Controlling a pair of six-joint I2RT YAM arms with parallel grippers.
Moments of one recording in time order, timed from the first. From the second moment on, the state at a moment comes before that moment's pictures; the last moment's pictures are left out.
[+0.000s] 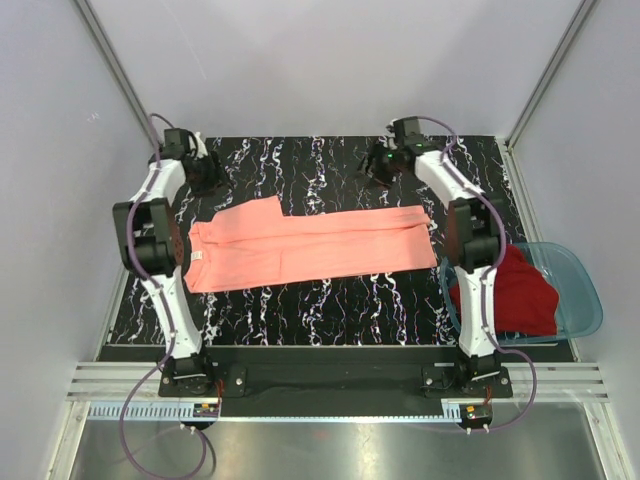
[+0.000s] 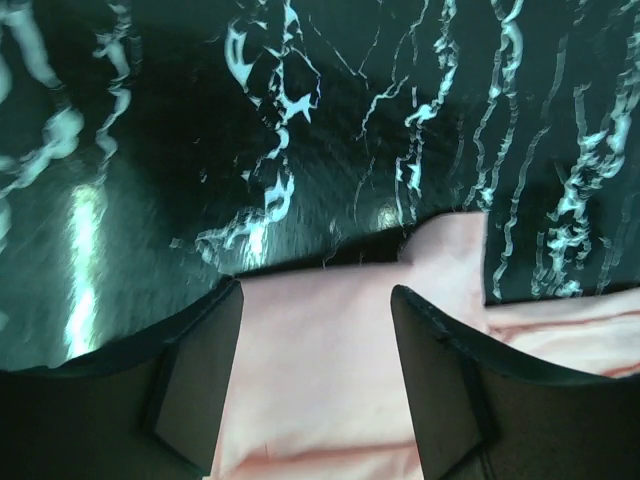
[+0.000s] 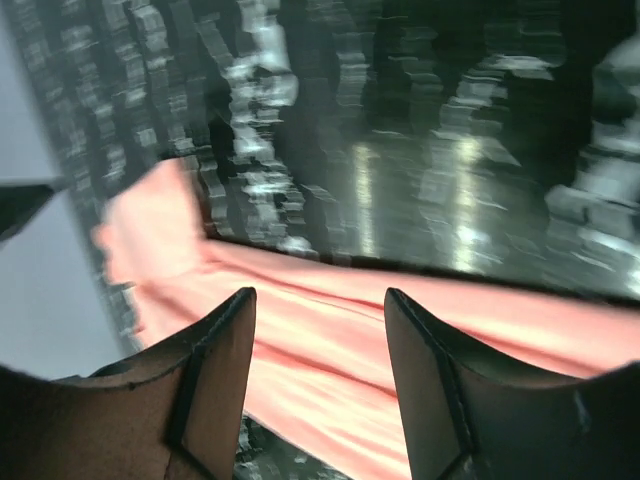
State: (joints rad) left arm 0.15 2.06 1.70 -0.58 0.33 -0.25; right arm 0.20 2.23 1.91 -0.58 -0.41 0.61
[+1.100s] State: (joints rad) left arm 0.06 2.27 1.81 -0.67 0.49 -0.18; right arm 0.37 2.60 2.11 -0.38 -0.73 1.02
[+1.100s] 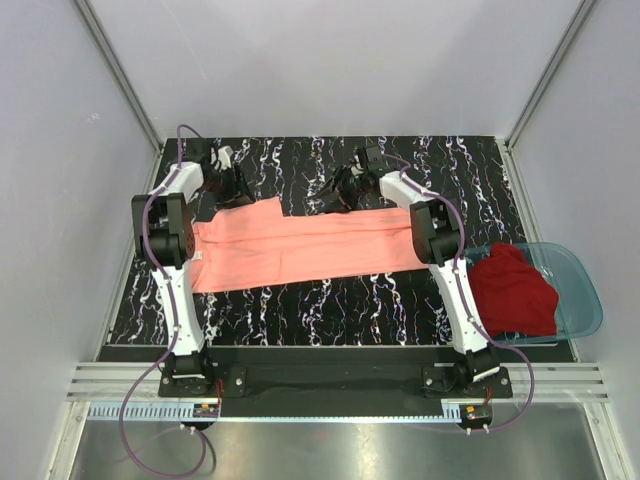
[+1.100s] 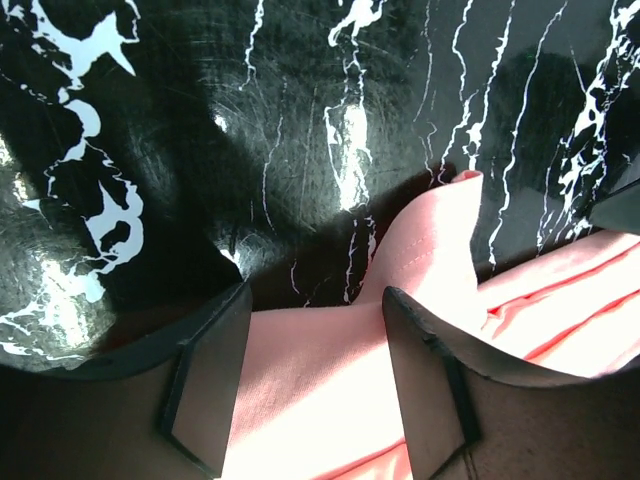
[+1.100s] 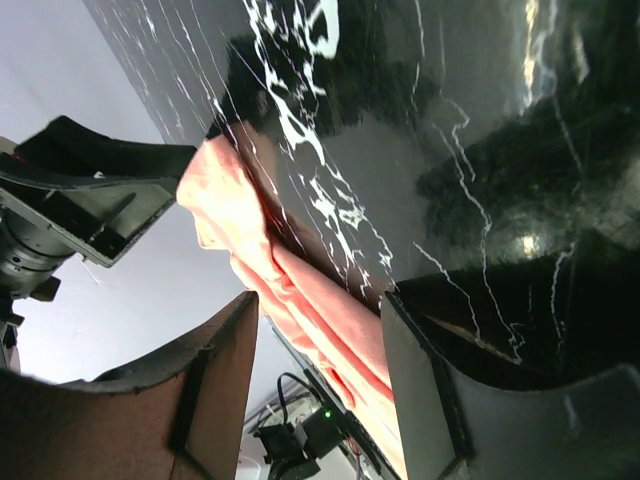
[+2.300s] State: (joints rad) left arm -0.04 1.80 1.40 -0.68 0.44 -0.22; right arm 0.43 2.52 2.03 -0.46 -0.80 0.91
